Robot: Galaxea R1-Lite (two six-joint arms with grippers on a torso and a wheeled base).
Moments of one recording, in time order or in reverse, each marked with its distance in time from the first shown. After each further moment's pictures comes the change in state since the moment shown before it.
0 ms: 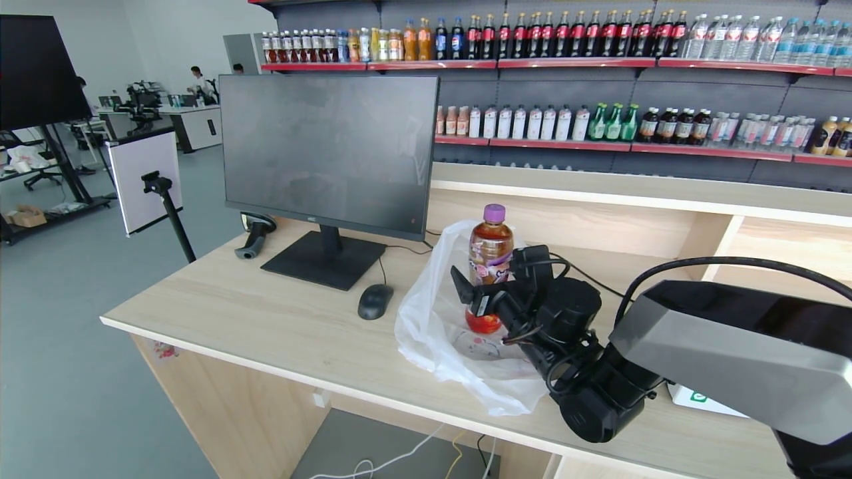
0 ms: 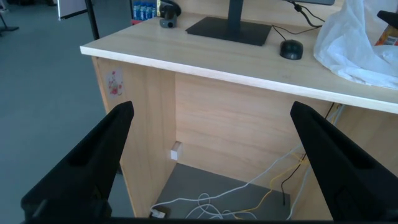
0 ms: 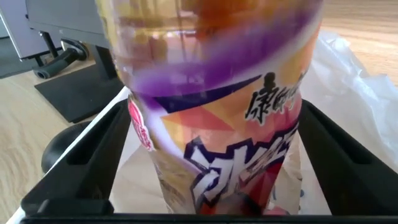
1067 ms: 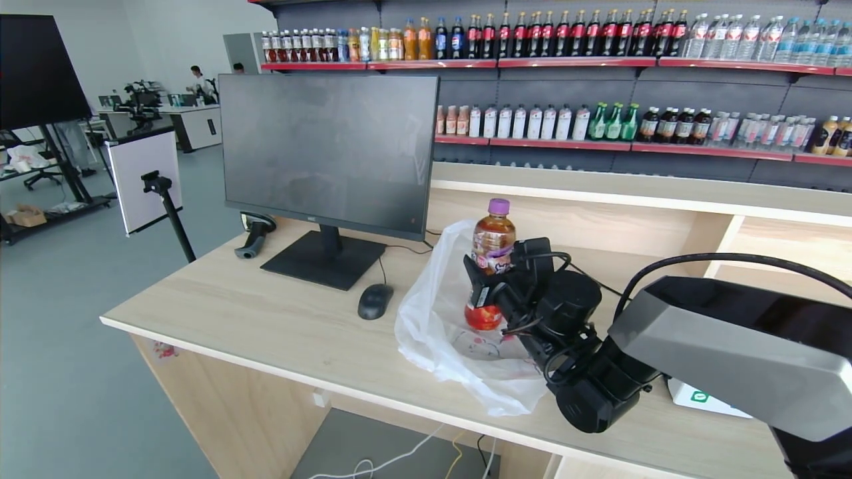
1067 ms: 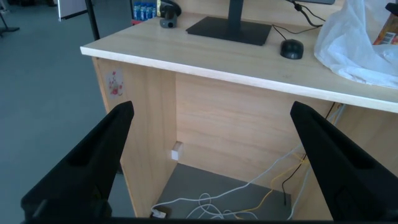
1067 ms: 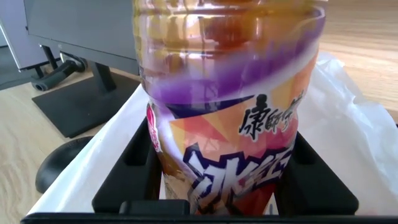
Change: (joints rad) left arm 0.000 0.000 0.000 0.000 0.000 0.004; right arm -0.010 0.007 -0.046 -0.004 0.003 -0.013
